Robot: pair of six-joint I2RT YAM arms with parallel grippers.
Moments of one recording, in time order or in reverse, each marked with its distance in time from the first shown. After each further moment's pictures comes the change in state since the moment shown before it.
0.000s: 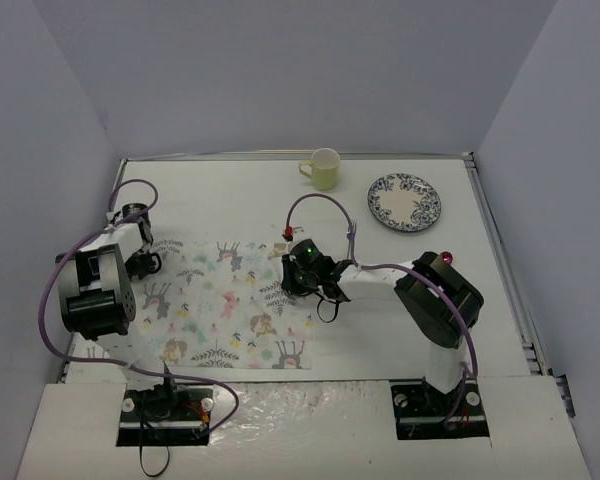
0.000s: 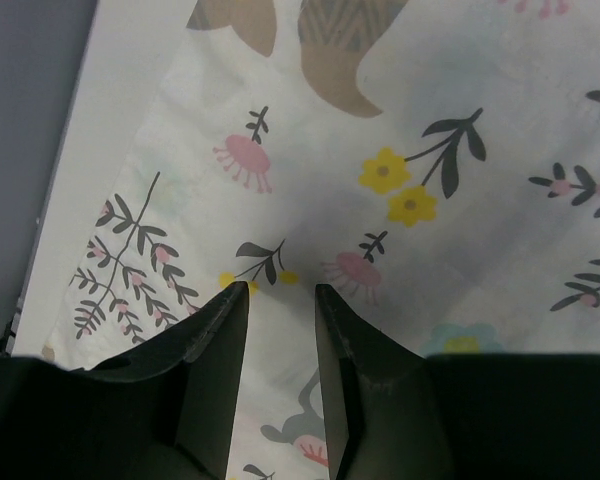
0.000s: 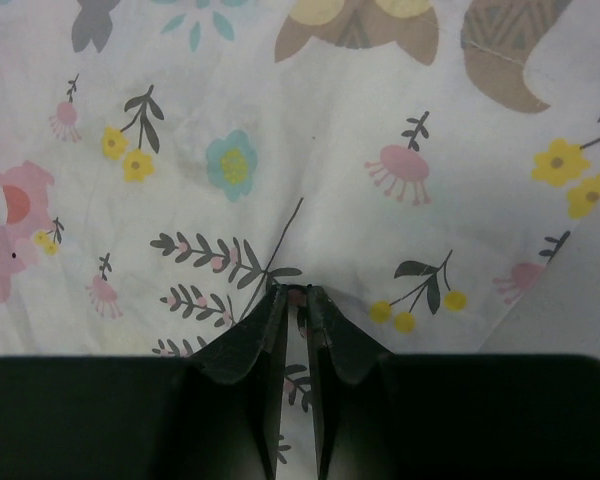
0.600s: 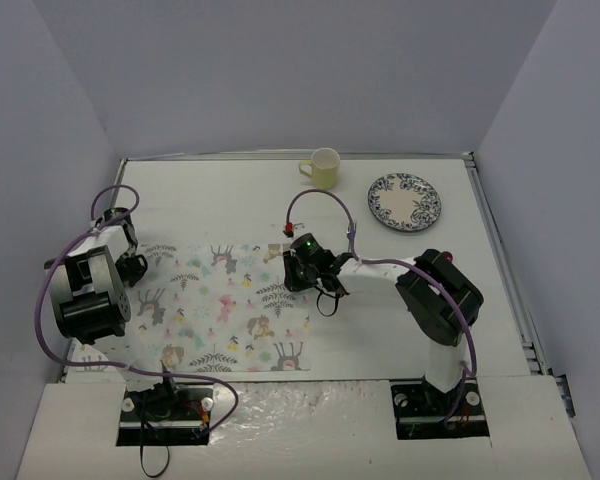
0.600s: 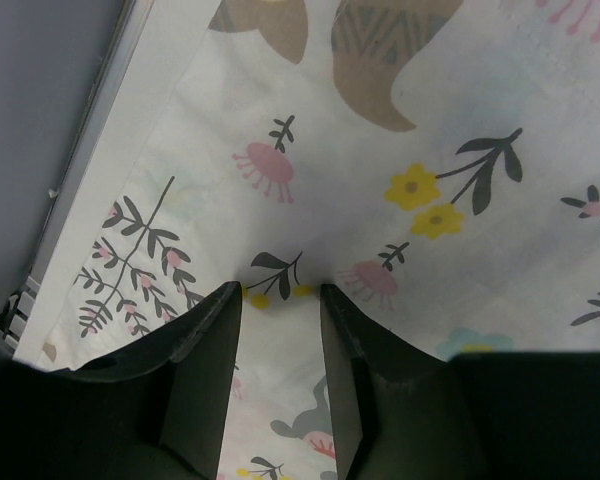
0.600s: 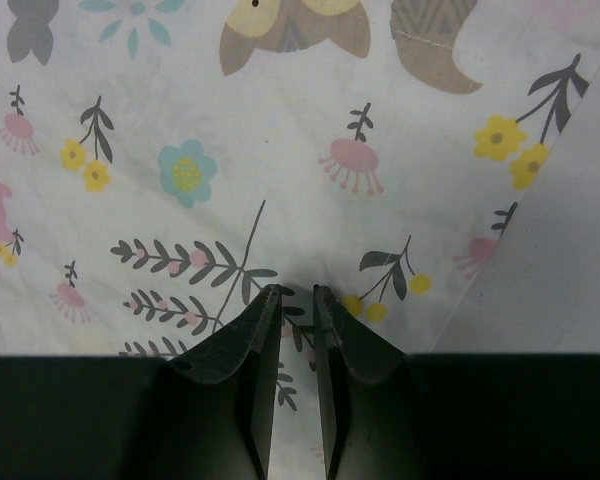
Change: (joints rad) left arm 0.102 -0.022 -0.011 -0.047 0.058 0.001; right arm -0.031 0.007 0.055 -0.100 0.001 -0.021
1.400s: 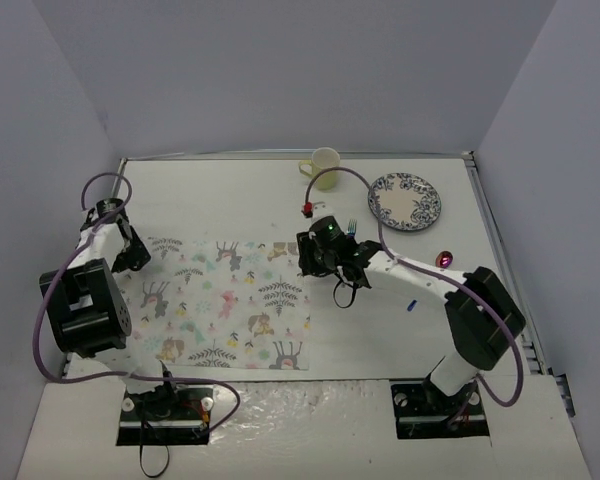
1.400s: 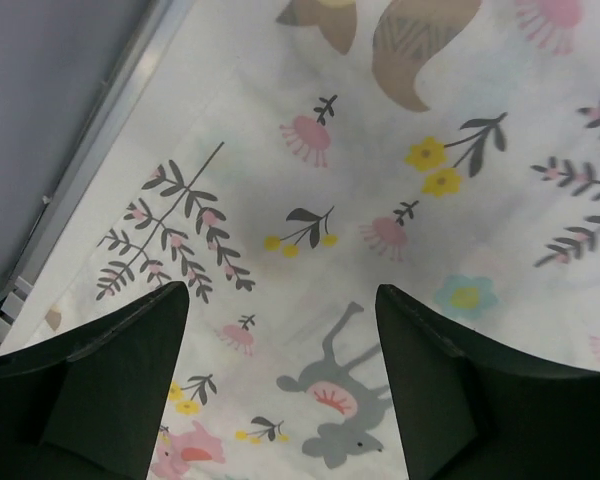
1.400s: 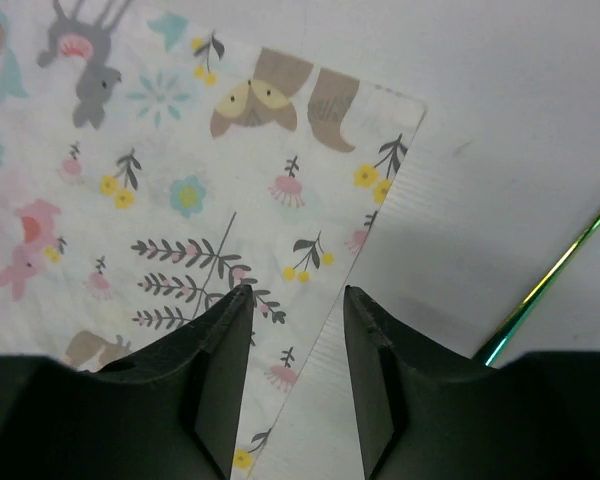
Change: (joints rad) left arm 0.001 -0.128 0.029 -0.025 0.054 -0.050; right arm -0.064 -0.264 0.012 -0.180 0.095 -0.074
